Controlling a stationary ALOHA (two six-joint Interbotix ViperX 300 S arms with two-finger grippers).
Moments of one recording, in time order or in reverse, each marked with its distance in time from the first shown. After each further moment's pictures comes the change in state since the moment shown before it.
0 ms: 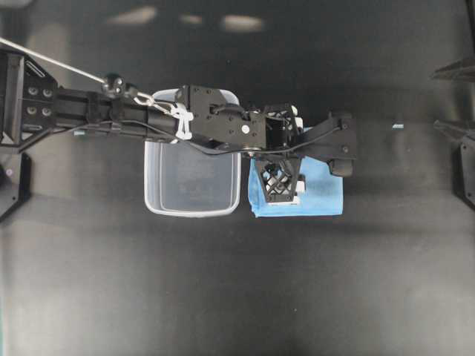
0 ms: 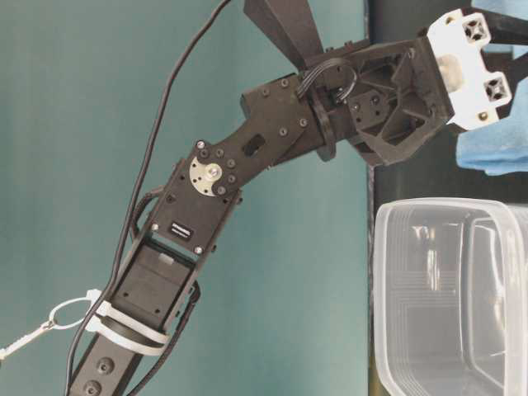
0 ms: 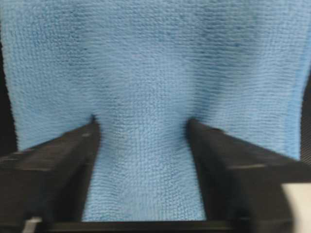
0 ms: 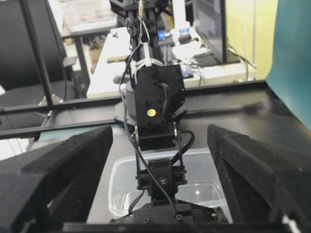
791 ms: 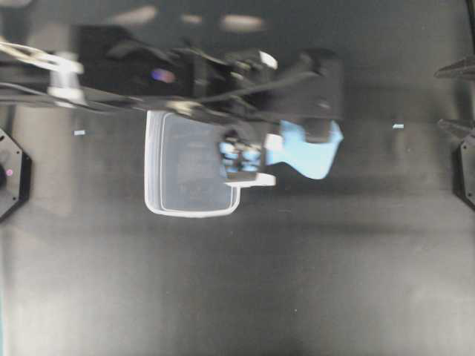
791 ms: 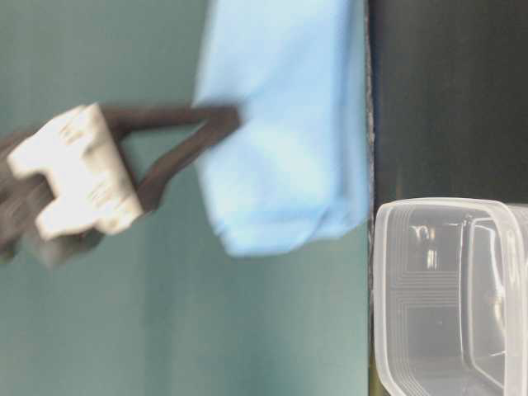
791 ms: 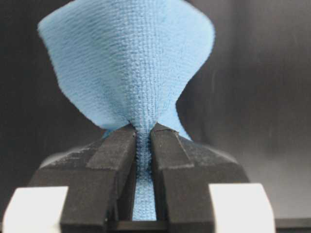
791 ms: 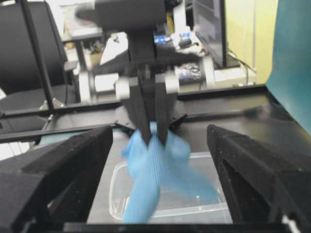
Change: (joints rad) left arm -0.003 -0.465 0.035 0.000 0.360 0.005; right arm -0.002 -0.012 -0.002 -0.002 0.000 0.000
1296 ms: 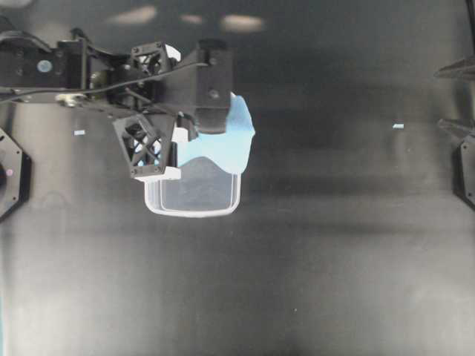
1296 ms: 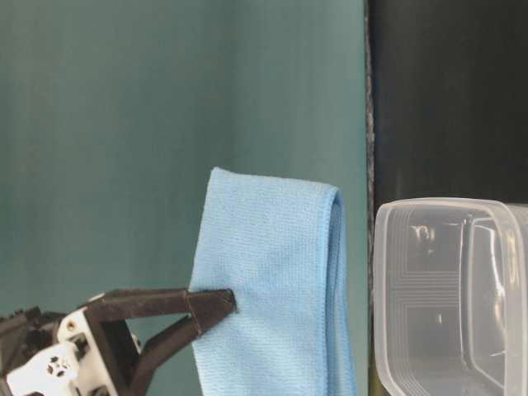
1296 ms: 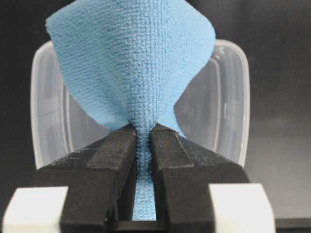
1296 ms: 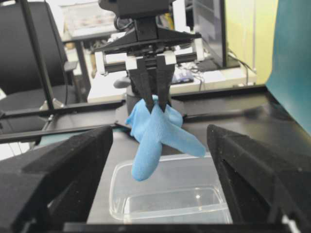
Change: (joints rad) left arm 0.020 -0.273 0.353 0.000 -0.067 -0.017; right arm 0.002 0.000 0.000 0.000 0.000 0.000
